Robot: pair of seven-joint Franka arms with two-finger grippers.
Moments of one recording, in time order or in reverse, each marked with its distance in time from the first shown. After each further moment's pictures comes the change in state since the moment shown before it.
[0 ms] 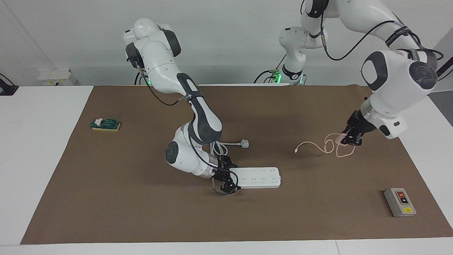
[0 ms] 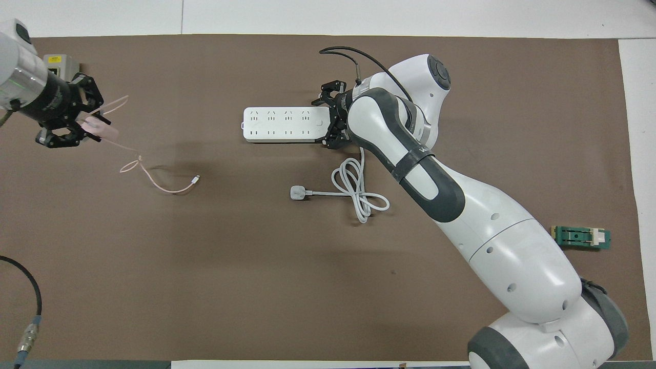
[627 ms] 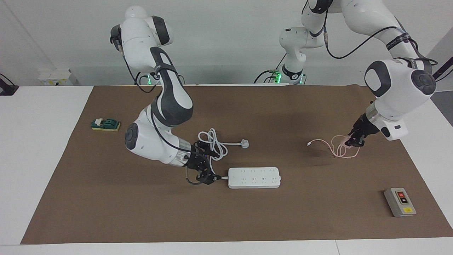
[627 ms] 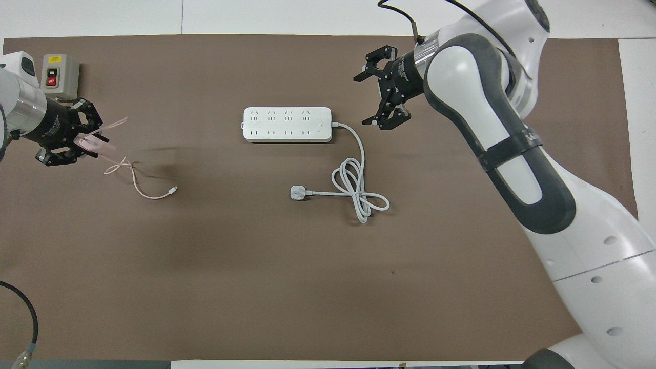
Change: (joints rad) left arm 0.036 -0.077 -0.013 -0.247 -0.001 0.195 0.152; right arm -0.127 -0.238 -0.055 0.007 -0.094 -0.361 0.012
